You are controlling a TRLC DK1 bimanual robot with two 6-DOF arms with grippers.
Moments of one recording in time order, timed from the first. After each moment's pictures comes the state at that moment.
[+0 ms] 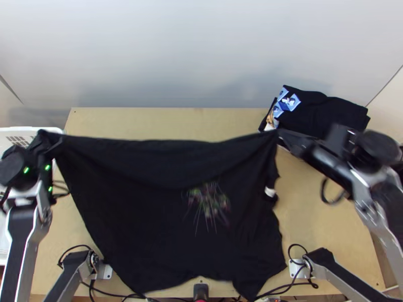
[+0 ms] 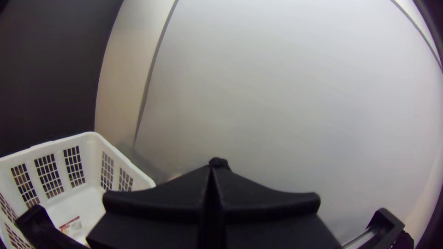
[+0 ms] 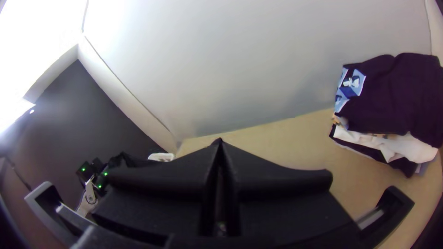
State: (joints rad) left arm 0.20 0.84 0.82 -0.03 -0.22 -0.36; right arm 0.32 0.98 1.21 -0.46 -0.32 0.60
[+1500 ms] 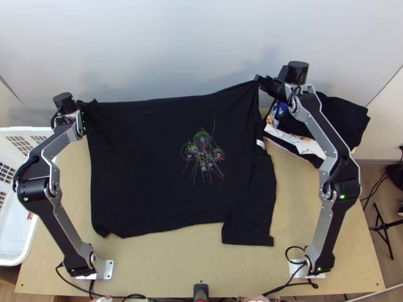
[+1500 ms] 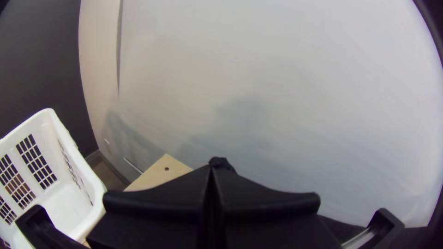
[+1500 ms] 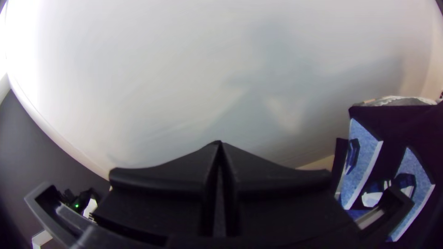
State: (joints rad) left arm 0.23 2.08 1.54 0.22 -0.22 -0.27; right arm 0.17 2.11 1.97 -0.25 -0.18 0.55
